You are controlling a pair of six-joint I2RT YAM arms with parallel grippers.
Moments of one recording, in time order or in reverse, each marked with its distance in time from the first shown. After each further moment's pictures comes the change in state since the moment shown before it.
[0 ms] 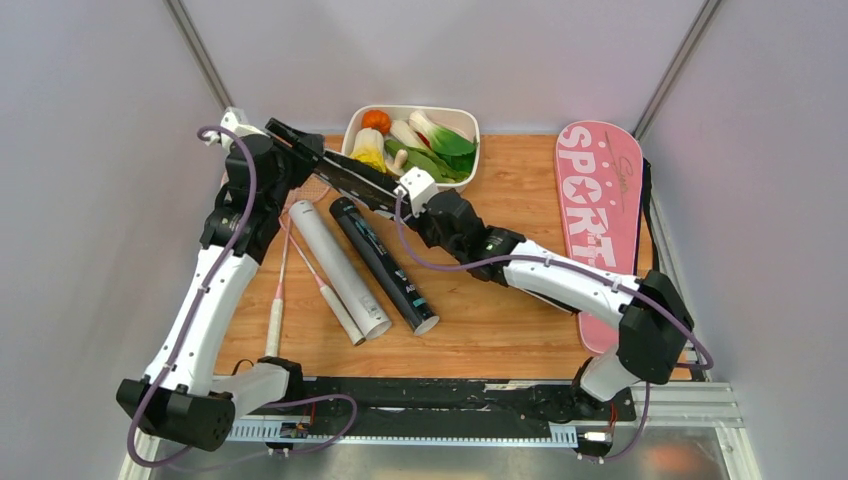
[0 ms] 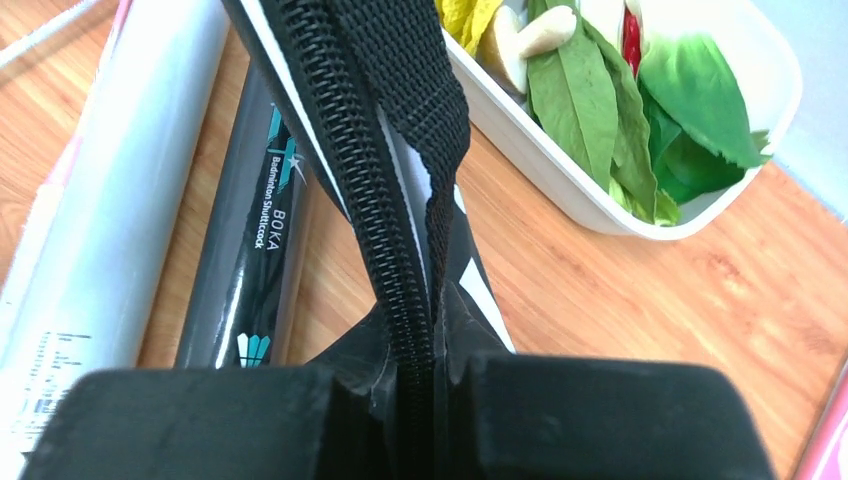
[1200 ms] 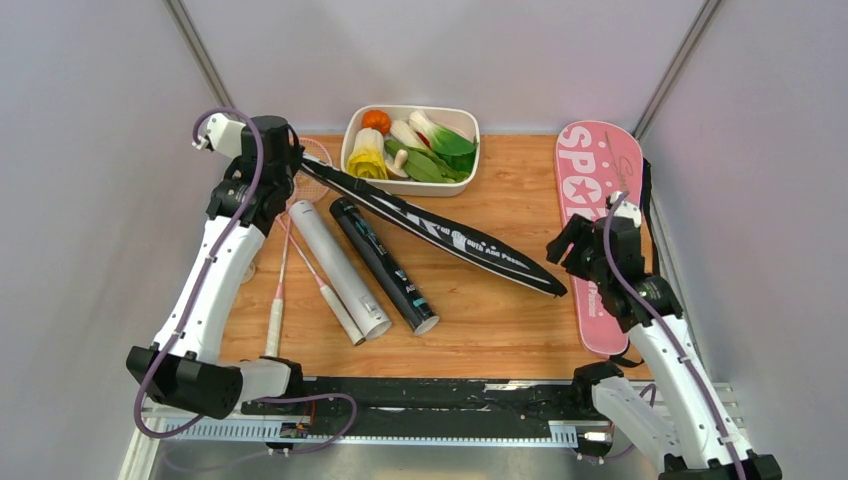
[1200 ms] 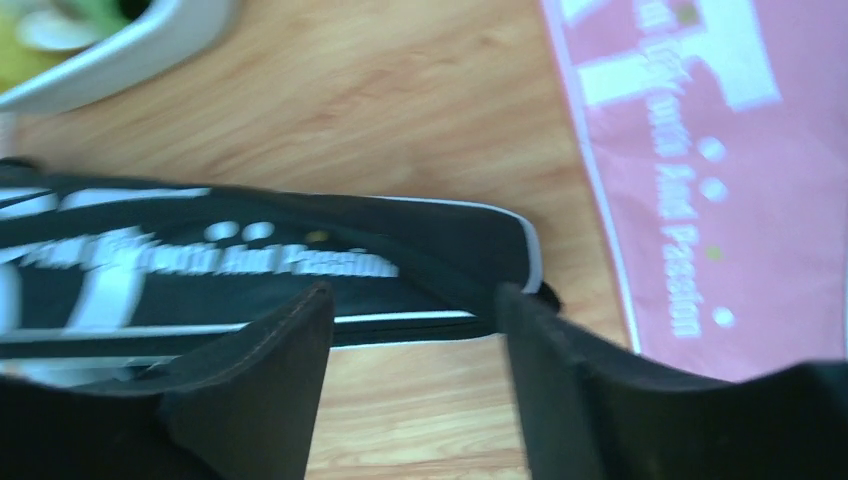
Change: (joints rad) left arm -0.004 0.136 0.174 -0.221 -0.314 -0.123; right arm -0.706 -0.775 -0.419 -0.633 -0.106 0.734
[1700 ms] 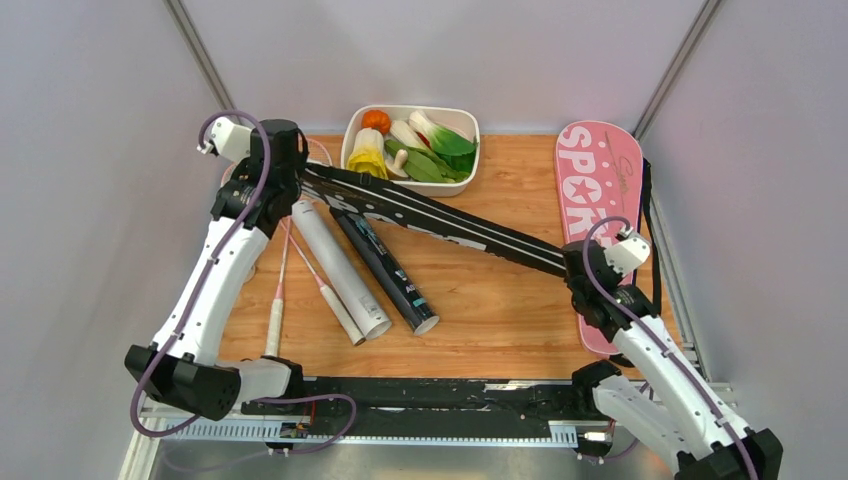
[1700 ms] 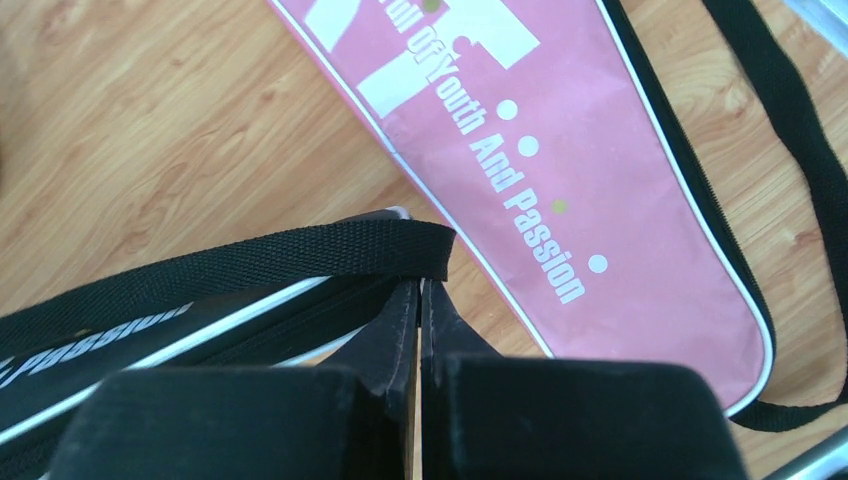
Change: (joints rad) left arm -0.043 -0.006 0.003 -0.040 -0.084 -0.029; right arm 0.191 0.000 -0.104 -0.075 0.531 0.320
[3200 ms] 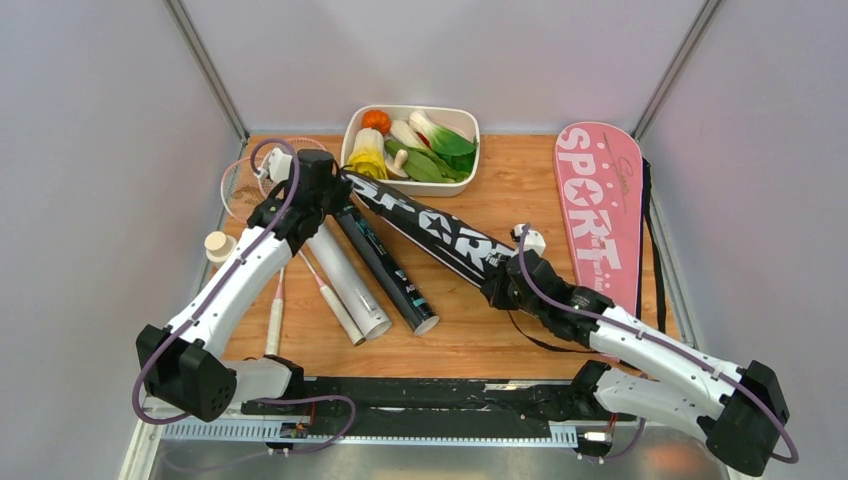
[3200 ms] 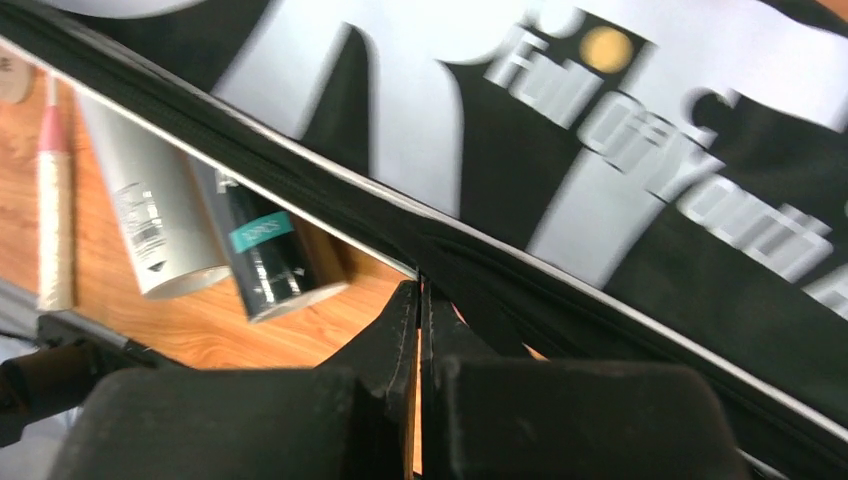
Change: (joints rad) left arm -0.106 -0.001 -0.259 0.154 0.307 -0.201; right arm 0.418 0.161 -0.037 0.405 -0.539 -0.176
